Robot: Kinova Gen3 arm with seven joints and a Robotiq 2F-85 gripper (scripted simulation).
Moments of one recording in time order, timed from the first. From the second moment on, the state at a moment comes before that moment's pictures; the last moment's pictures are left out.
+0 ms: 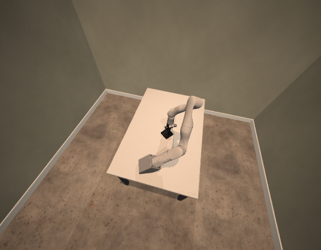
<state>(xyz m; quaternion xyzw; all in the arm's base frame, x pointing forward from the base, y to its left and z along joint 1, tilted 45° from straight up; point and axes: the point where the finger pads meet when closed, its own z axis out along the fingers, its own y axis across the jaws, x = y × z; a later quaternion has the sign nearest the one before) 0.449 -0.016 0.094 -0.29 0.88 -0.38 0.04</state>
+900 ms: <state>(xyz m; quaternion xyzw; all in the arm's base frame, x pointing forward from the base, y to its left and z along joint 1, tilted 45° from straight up) 0.449 -0.017 0.094 -0.14 0.91 -0.37 0.10</state>
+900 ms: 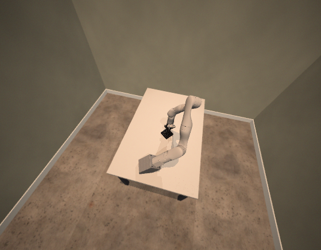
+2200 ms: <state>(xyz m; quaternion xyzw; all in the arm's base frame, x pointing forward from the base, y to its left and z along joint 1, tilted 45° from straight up) 0.449 -0.016 0.094 0.11 0.92 -0.33 0.20</state>
